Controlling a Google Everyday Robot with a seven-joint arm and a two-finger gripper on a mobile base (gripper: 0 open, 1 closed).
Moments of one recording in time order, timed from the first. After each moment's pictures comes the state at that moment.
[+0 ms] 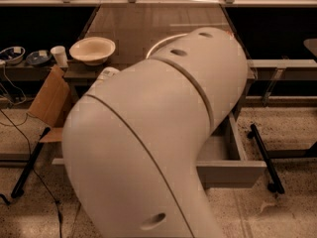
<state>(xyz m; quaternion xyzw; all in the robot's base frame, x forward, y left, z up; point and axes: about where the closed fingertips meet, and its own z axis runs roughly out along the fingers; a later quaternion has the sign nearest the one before) 0.679 0.141 0.612 0.03 0.98 0.03 0.21</state>
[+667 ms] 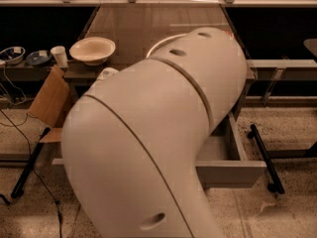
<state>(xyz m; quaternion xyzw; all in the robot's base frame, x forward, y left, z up) 0.677 0.143 0.611 0.02 0.98 0.03 0.20</state>
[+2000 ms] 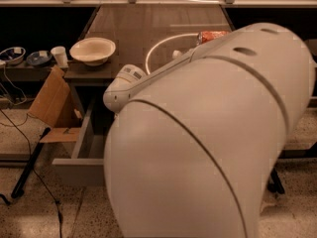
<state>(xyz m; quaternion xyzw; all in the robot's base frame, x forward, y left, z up) 0.668 0.097 0.640 0.04 0.97 0.05 0.23</state>
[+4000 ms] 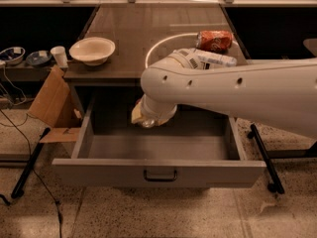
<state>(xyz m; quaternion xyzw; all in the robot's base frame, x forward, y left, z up) 0.587 0.016 0.721 -0.02 0.98 0.09 0.19</state>
